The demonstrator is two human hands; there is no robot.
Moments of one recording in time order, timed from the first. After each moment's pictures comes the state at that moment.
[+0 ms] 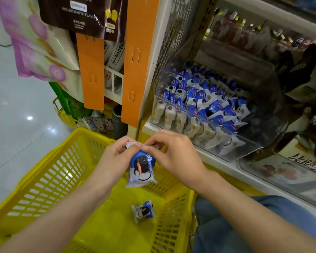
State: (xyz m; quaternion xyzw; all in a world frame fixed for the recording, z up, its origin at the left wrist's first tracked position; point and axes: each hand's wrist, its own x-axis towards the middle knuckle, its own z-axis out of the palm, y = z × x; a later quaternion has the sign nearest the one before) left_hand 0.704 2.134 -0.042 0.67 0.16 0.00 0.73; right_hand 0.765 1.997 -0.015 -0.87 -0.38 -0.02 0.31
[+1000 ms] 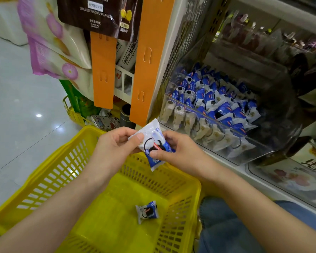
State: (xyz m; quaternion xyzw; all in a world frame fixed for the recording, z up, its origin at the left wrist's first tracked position) left_hand 0.705 2.152 -0.035 0.67 0.15 0.08 0.72; right_hand 0.770 2.000 -0.008 -0.82 -0.21 0.28 0.45
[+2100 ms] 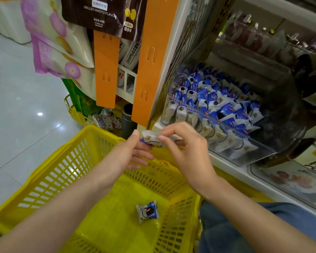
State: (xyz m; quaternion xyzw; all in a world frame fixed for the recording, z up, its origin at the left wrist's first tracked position) left_hand 0.709 2.147 -0.030 0.65 0.24 -0.12 0.71; right_hand 0.757 2.000 -0.014 -0.85 -0.32 -0.06 0.42
